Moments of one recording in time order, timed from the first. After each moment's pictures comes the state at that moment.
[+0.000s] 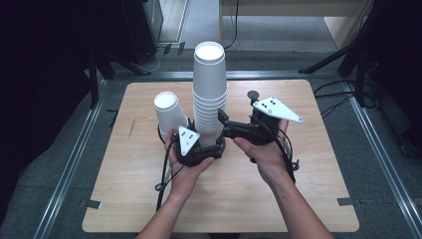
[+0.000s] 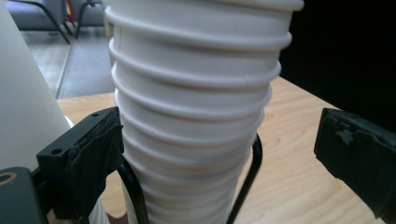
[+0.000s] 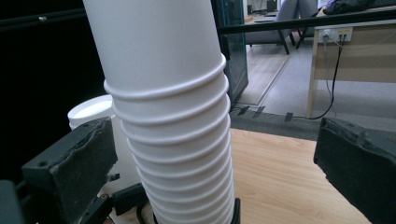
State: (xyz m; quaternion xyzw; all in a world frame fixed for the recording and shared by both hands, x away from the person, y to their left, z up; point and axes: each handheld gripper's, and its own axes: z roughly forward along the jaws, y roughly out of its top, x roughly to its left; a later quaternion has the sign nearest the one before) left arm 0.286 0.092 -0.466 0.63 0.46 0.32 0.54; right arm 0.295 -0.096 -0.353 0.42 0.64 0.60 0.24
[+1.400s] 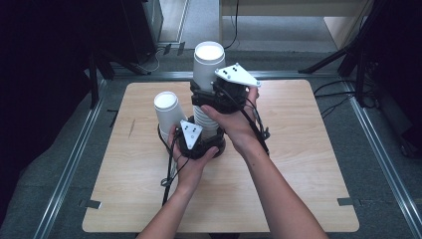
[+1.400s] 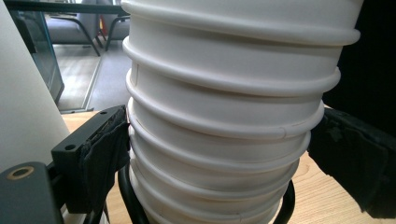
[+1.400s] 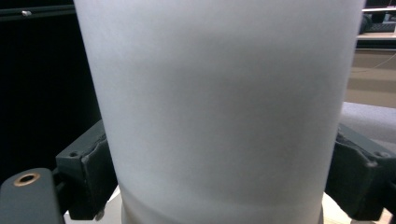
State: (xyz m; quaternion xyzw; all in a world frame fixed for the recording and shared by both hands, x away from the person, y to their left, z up) left arm 0.303 0.083 -0.465 0.60 0.48 0.36 0.53; right arm 0.341 -0.025 -0.315 0.40 0.65 0.58 0.28
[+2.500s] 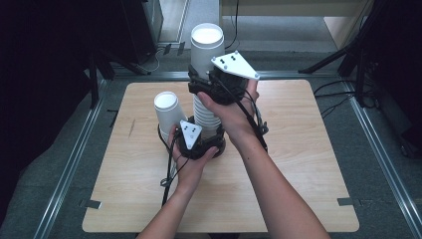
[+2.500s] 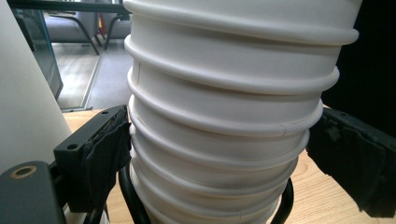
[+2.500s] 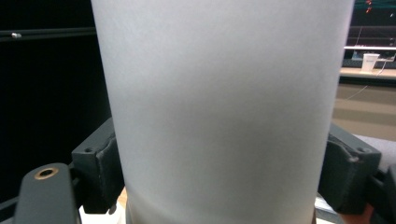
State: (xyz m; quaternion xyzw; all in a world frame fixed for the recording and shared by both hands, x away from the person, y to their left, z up) left arm 0.302 0.084 -0.464 0.60 0.48 0.36 0.53; right arm 0.337 -0.018 -0.285 0.39 0.63 0.59 0.33
